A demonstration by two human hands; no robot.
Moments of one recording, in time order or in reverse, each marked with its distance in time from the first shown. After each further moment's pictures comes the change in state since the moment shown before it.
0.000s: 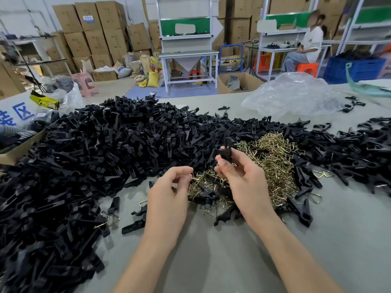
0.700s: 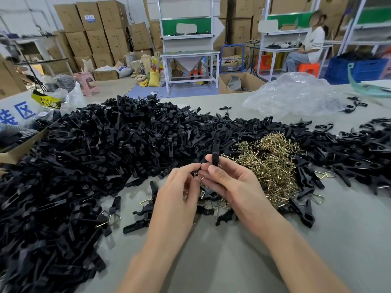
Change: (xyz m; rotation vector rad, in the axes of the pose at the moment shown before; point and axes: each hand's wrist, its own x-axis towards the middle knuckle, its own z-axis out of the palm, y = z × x) left_hand -0.004 0.000 0.000 0.167 -0.090 0.241; right_hand -0.004 -0.006 0.005 0.493 -0.250 0.268
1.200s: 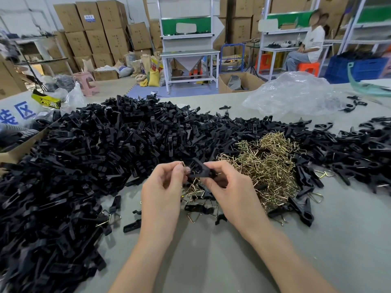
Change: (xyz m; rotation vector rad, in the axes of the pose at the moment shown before) left_hand 0.008 0.010 -0.010 -0.447 0.198 -0.313; right_hand -0.004 0.020 -0.006 -0.912 0.129 -0.300
